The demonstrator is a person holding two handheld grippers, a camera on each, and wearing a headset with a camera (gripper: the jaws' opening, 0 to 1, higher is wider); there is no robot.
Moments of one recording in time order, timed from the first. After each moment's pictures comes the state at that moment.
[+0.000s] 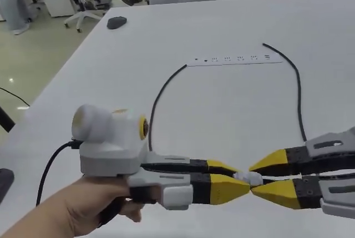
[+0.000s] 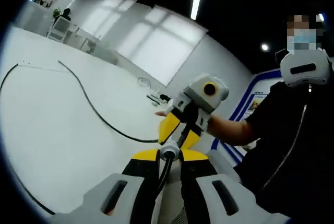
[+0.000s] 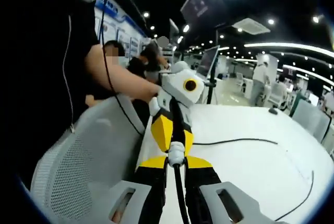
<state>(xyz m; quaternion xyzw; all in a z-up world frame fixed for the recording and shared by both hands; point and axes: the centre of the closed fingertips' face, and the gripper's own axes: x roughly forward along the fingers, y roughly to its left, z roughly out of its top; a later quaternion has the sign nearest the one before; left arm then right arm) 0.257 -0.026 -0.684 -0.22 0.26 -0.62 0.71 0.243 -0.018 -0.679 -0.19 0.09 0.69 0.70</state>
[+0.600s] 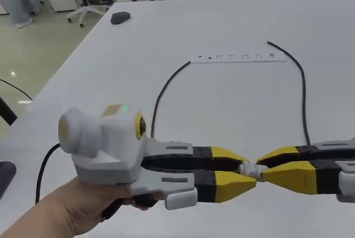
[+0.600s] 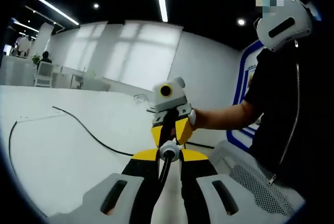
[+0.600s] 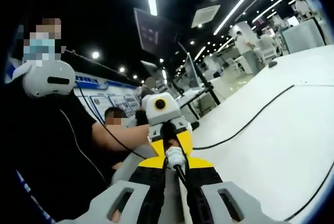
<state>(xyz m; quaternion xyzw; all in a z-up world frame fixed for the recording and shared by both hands) 0.252 -0.027 -0.662 -0.10 0.11 -0.65 0.74 0.256 -0.025 -0.662 0.17 0.24 0.69 0.66</state>
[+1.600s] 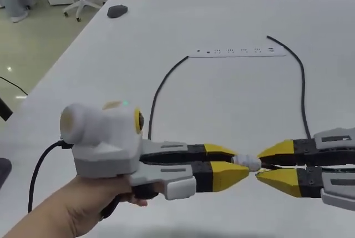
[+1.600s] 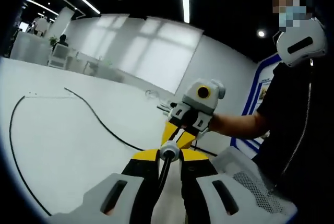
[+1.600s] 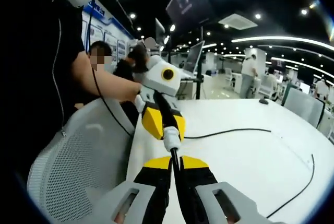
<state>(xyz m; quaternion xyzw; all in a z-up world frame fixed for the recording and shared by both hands) 0.271 -0.018 -0.679 -0.14 0.16 -0.61 0.77 0.267 -0.029 -0.689 -0.13 0.13 0.65 0.73</state>
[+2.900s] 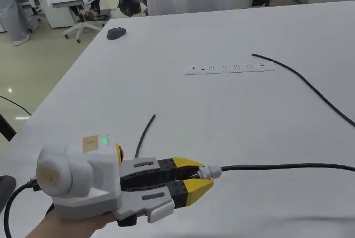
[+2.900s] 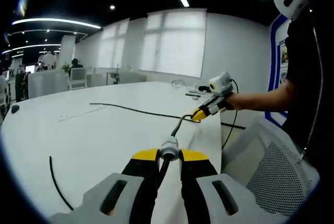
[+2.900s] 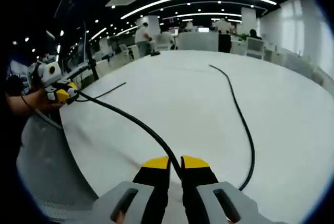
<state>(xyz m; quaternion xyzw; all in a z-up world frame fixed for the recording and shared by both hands) 0.276 0.015 -0.701 0.01 0.14 -0.52 0.85 0.309 -0.249 -0.773 -0.05 0.33 0.25 0.91</state>
